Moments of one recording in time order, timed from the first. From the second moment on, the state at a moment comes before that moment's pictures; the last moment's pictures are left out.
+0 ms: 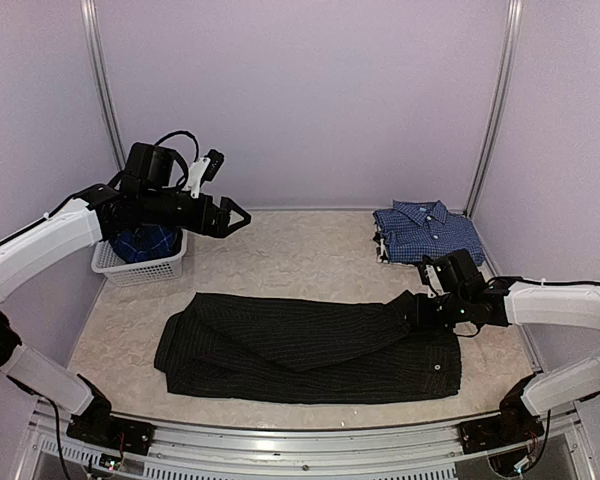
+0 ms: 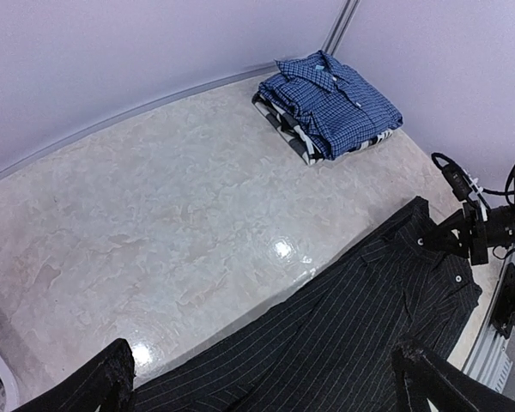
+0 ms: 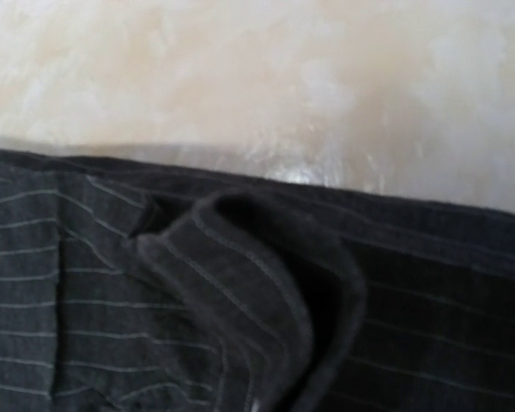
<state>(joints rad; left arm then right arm) -0.52 1.41 1.29 -0.41 0.29 -0.12 0.55 1.26 0.60 -0.20 -0.01 0.53</state>
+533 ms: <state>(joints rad) -0.52 1.42 1.29 -0.41 0.24 -0.13 0.55 1.30 0.56 -0.19 0.01 0.55</state>
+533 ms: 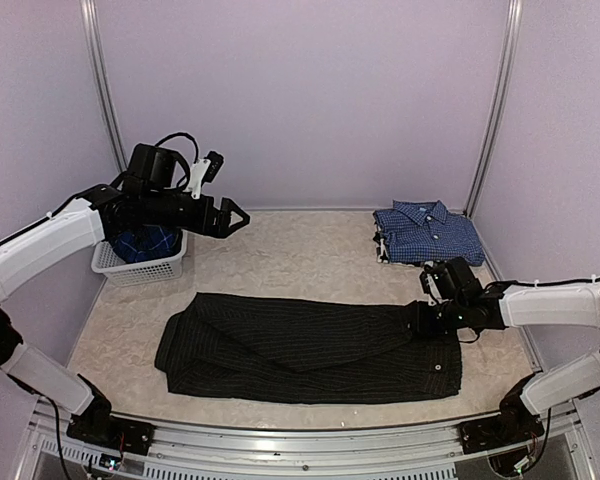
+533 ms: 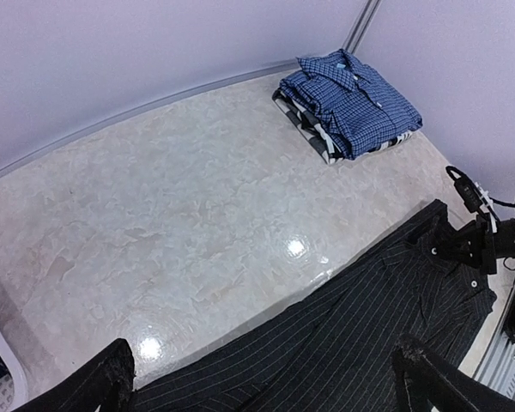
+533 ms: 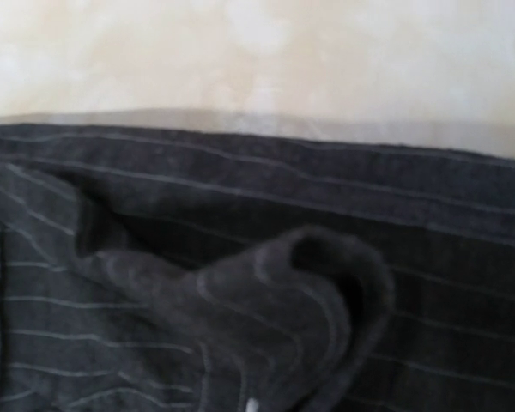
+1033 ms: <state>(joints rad) -0.55 1.43 1.08 -0.41 0.16 -0.21 0.53 1.30 0.59 -0.26 0.07 0.52</state>
